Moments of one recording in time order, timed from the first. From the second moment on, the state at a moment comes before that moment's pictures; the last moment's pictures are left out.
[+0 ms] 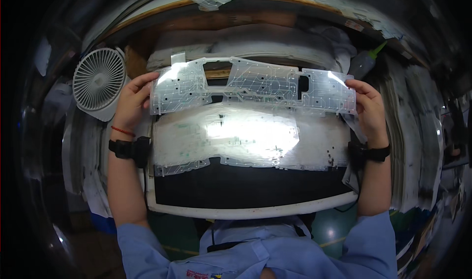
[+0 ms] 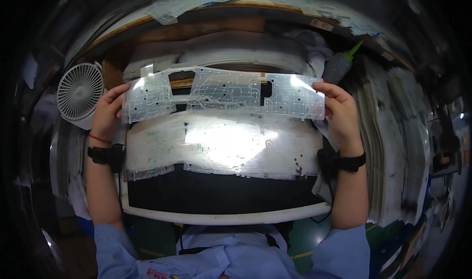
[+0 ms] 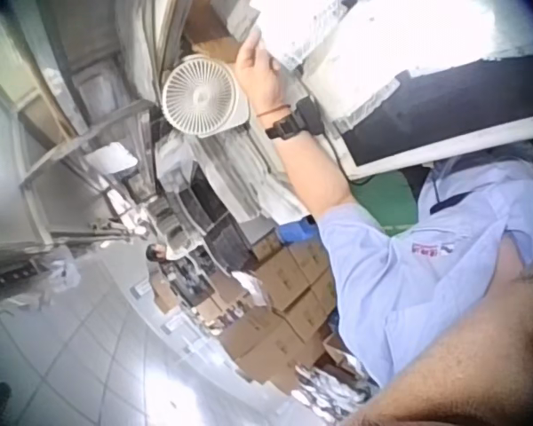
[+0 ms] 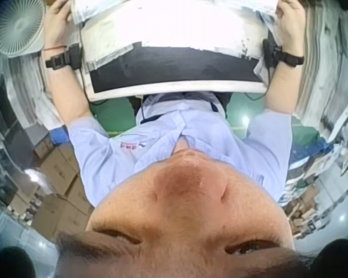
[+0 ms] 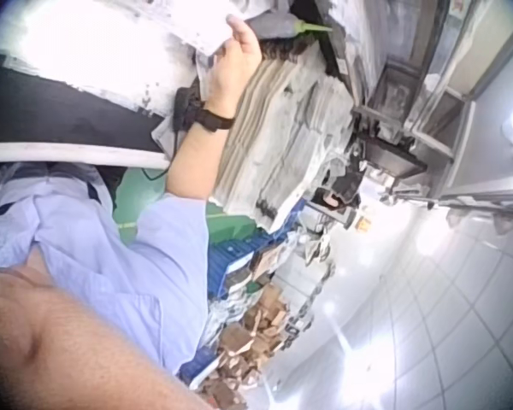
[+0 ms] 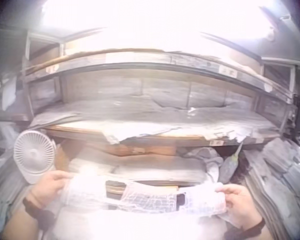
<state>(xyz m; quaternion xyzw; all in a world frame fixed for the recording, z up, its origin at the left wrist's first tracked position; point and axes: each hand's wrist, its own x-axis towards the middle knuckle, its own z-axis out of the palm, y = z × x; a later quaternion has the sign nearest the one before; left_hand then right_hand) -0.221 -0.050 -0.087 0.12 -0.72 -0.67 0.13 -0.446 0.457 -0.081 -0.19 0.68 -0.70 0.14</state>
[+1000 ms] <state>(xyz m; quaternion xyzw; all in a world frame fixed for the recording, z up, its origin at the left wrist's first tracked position) -0.224 -0.070 -0.106 0.09 -0.74 -0.63 0.20 -0.434 0.445 -0.075 -0.34 0.73 -0.59 -0.02</state>
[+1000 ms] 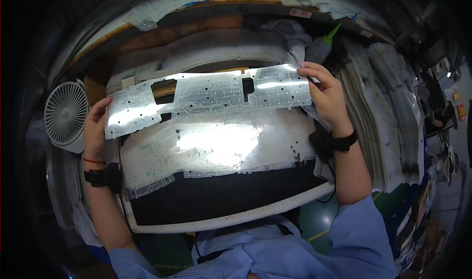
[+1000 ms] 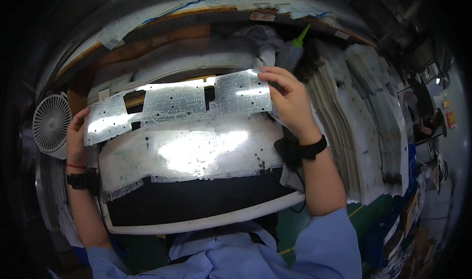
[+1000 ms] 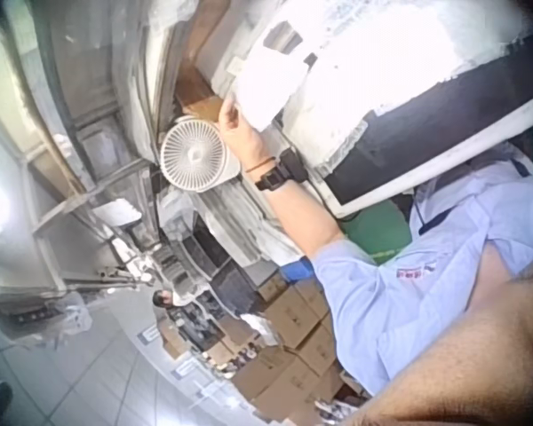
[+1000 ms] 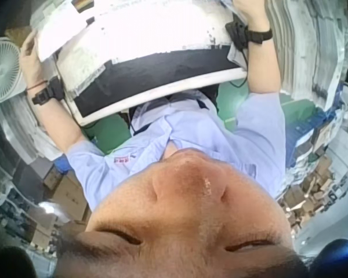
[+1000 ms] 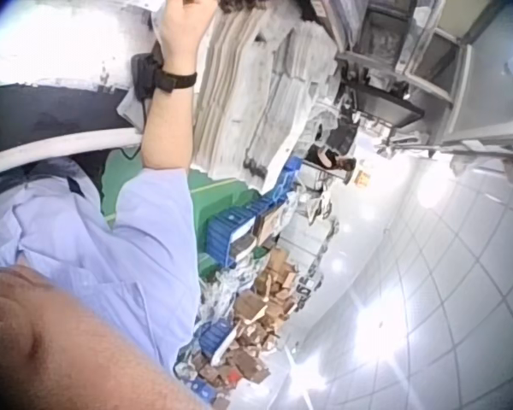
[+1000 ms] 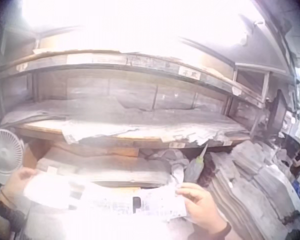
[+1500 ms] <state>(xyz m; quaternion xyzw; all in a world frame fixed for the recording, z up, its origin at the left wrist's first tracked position) -0.227 -0.053 -0.091 0.16 -0.72 -0.65 0.21 -0.432 0.442 -0.078 -0.21 0.70 -0.67 0.11</state>
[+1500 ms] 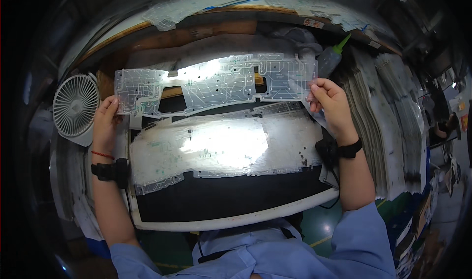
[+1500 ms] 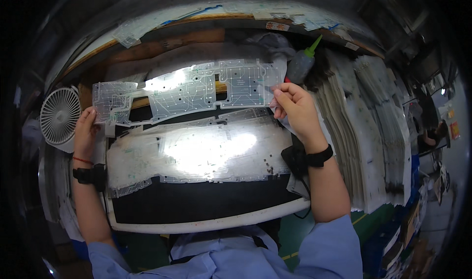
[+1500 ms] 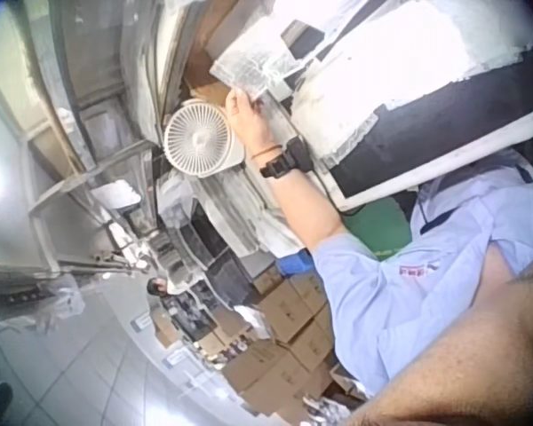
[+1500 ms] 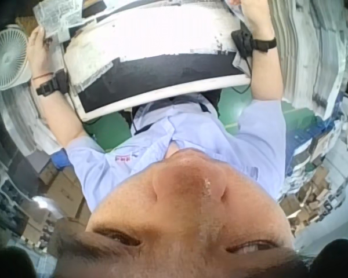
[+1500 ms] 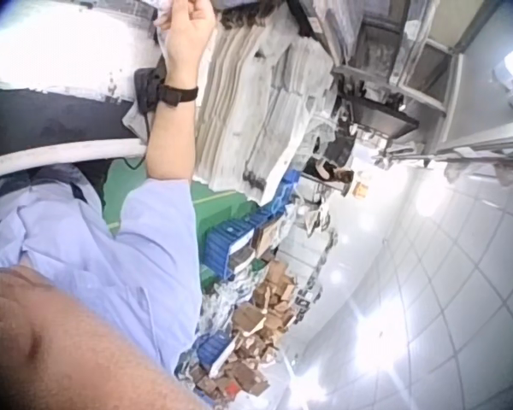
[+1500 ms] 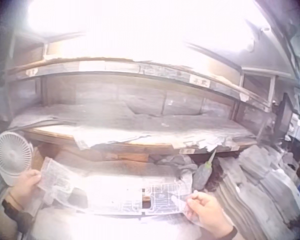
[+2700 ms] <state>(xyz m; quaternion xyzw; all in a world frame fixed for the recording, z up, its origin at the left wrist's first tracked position) -0.227 -0.054 -0.090 0.16 -0.71 -0.66 0.17 -0.433 0.442 -0.075 -0.16 0.66 -0.72 0.16</state>
